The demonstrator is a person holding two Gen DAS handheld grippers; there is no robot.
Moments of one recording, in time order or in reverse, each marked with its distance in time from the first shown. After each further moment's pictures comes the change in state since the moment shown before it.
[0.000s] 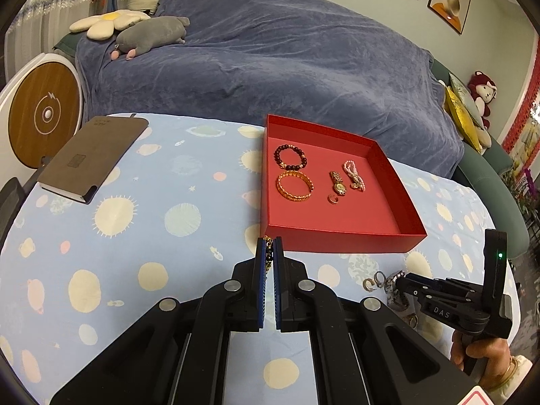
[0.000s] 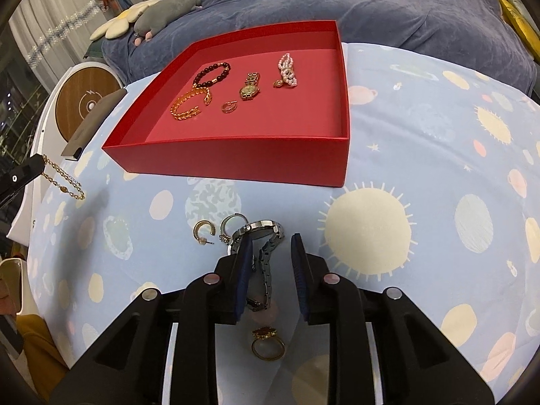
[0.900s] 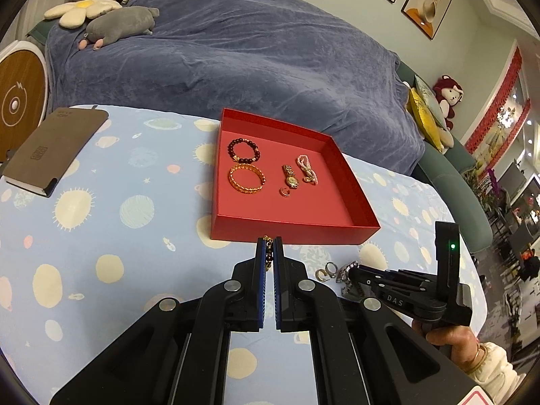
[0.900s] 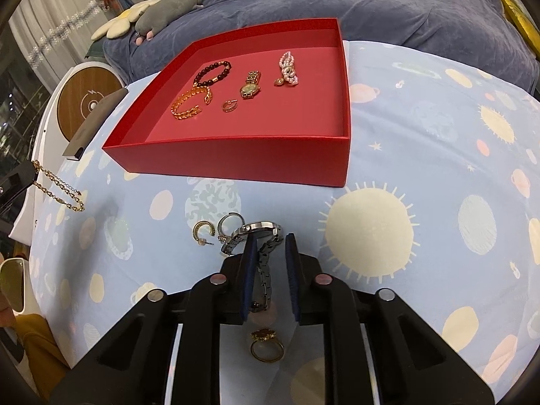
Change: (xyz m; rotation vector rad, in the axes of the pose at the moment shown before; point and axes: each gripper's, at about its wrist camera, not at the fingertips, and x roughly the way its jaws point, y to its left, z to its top) left arm -0.005 -0.009 -0.003 -0.011 0.021 -0.203; right arm 0.007 0.004 -0.001 -0.022 0.013 0.007
